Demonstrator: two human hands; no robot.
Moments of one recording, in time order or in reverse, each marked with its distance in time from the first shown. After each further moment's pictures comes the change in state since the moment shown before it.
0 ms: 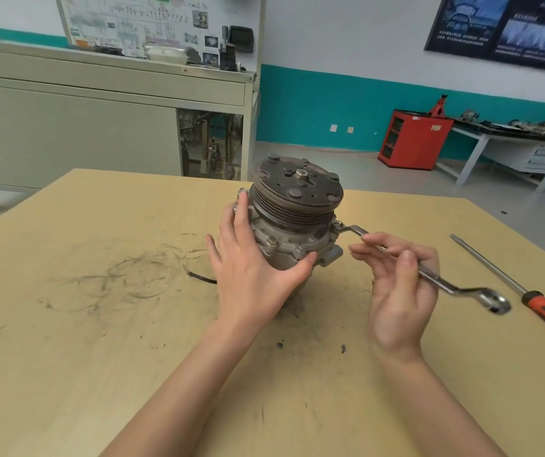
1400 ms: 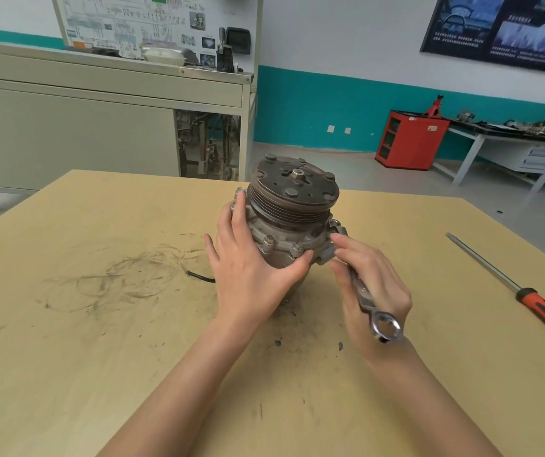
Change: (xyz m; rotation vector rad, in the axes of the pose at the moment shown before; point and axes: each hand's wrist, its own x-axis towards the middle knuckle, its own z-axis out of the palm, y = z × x) left_hand -0.001 0.000 -0.001 -0.016 0.009 0.010; right_hand -0.005 -0.003 0.004 -0.709 -0.227 -0.618
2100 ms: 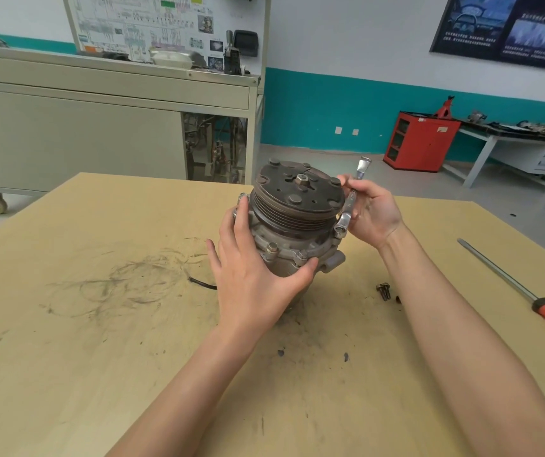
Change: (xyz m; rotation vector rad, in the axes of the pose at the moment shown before) left_hand 0.001 0.000 0.001 -0.005 0.006 -0.005; right_hand 0.077 0.124 0.053 1.370 -0.414 1.297
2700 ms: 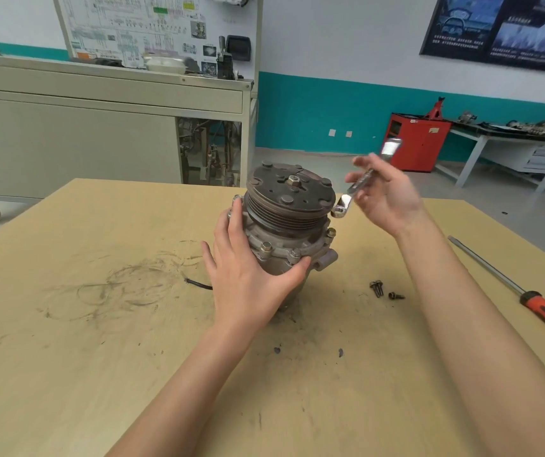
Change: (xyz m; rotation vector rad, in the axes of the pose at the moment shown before) left_hand 0.000 -0.002 0.001 -0.001 0.002 0.002; right_hand -0.023 -0.036 0.014 -0.177 0.218 -0.132
